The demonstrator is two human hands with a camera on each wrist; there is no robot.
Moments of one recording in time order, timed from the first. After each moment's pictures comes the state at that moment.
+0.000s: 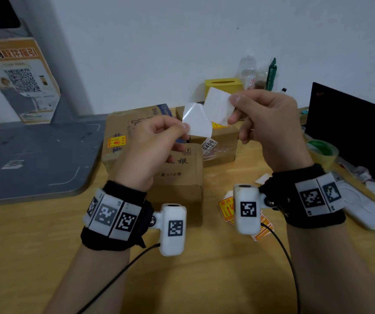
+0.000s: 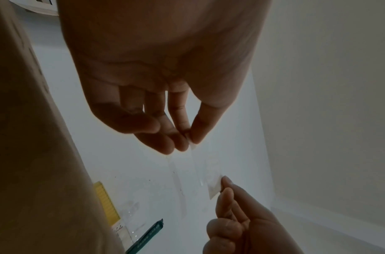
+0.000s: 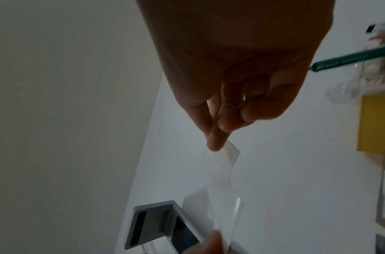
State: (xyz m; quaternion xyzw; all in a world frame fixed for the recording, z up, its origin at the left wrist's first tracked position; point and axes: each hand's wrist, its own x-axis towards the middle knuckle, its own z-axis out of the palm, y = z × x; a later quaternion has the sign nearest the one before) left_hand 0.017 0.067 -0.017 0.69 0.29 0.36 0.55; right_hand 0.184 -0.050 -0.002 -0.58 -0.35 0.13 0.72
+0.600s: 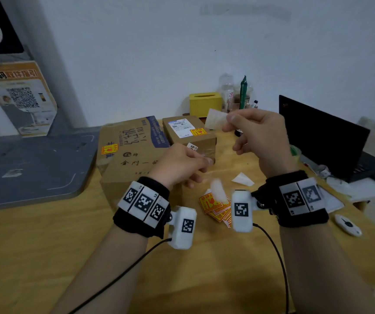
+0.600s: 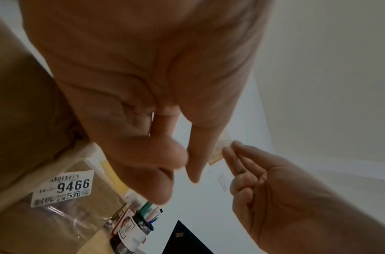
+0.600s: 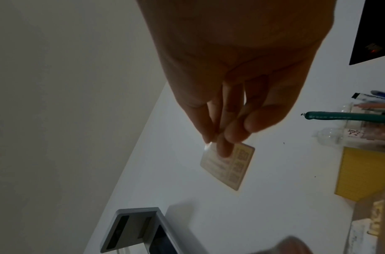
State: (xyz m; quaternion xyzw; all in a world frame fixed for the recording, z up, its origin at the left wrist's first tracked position) left_hand 0.048 0.002 -0.020 0.78 0.30 0.15 0.53; right_hand 0.182 -0.115 0.004 -0.63 -0.32 0.10 0.70
